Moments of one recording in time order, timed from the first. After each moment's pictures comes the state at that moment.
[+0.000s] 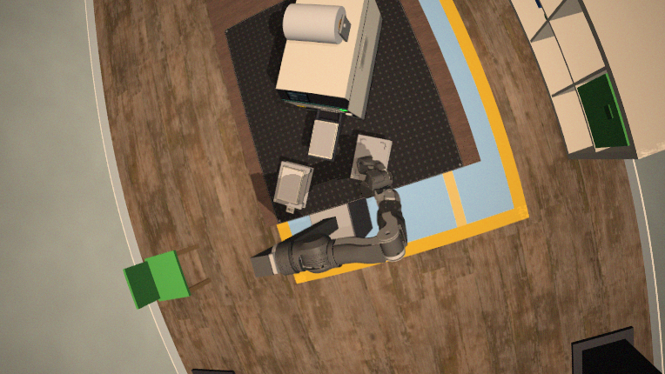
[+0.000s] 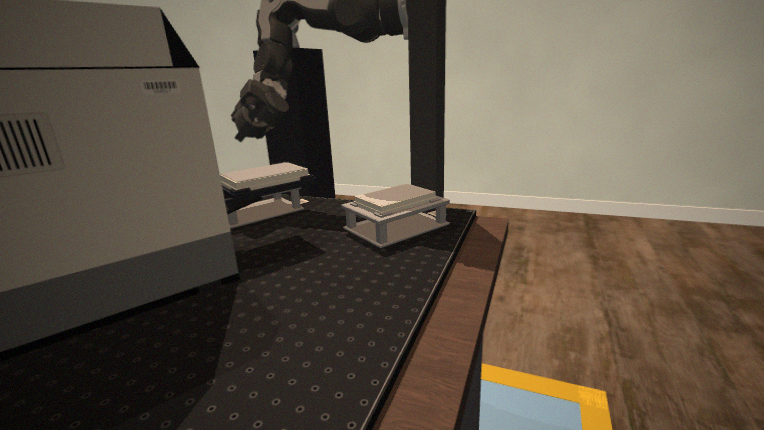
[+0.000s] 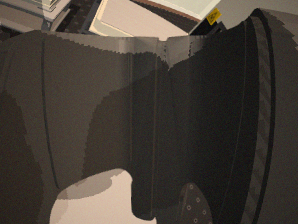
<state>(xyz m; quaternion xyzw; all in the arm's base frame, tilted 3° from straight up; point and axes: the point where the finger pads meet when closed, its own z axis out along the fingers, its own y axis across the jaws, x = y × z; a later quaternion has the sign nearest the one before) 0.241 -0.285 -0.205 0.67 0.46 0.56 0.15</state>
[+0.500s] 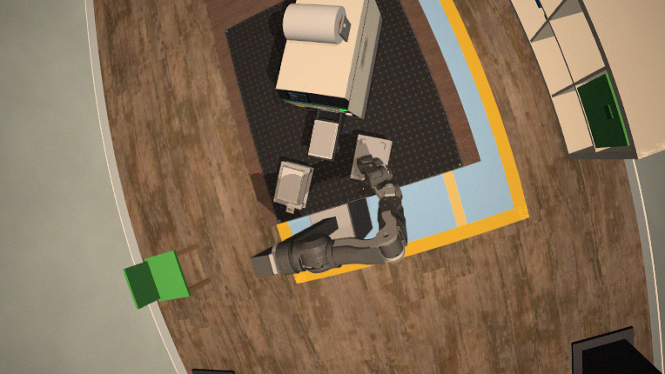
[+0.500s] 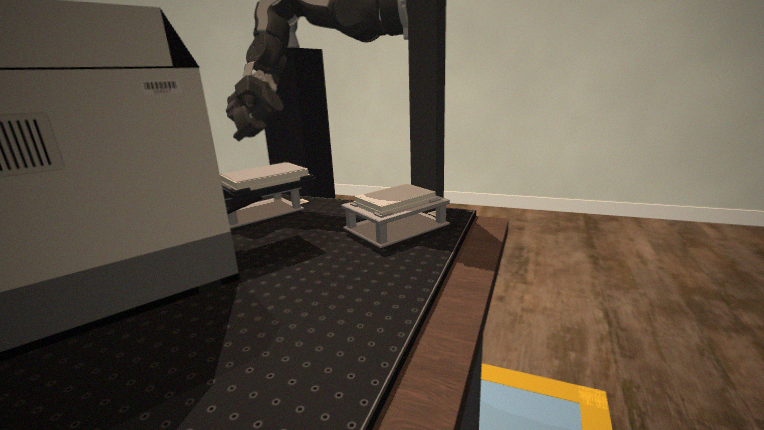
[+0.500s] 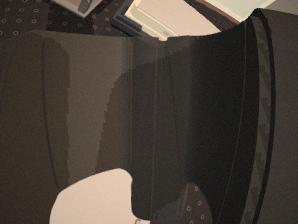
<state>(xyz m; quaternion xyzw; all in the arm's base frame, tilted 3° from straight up) 0.242 -0.285 -0.206 0.63 0.57 0.50 0.14</state>
